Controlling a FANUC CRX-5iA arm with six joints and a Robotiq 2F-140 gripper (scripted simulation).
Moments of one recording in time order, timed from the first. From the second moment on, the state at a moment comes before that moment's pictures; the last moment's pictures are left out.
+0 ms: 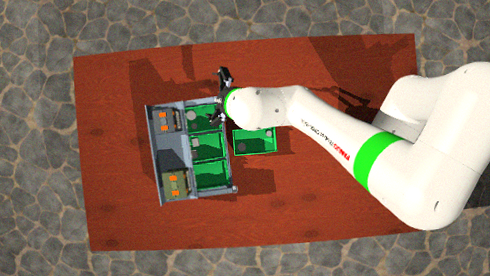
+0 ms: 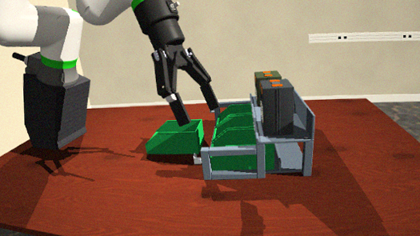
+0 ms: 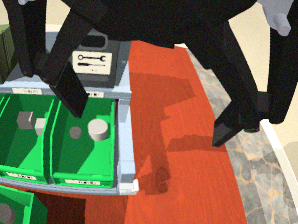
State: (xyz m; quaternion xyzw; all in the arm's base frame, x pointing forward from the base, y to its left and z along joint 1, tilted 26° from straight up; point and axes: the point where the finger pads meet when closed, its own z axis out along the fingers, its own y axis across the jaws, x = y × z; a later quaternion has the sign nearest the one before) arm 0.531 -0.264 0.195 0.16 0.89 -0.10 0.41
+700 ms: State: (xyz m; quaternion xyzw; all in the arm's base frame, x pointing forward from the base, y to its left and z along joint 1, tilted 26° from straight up) arm 0.537 -0.203 0.193 0.09 0.91 -0.07 0.41
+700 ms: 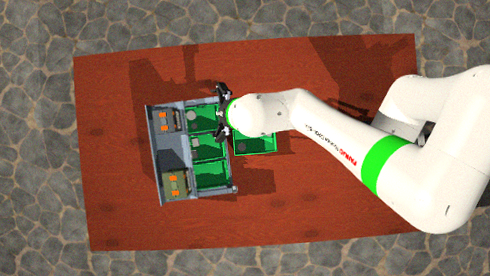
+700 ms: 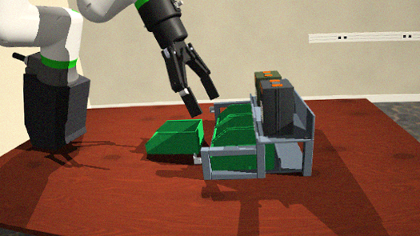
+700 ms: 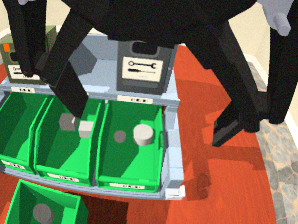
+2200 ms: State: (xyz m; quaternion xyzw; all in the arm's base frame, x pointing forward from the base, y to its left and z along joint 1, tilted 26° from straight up) arm 0.533 -0.131 0.191 0.01 0.91 -0.02 0.40
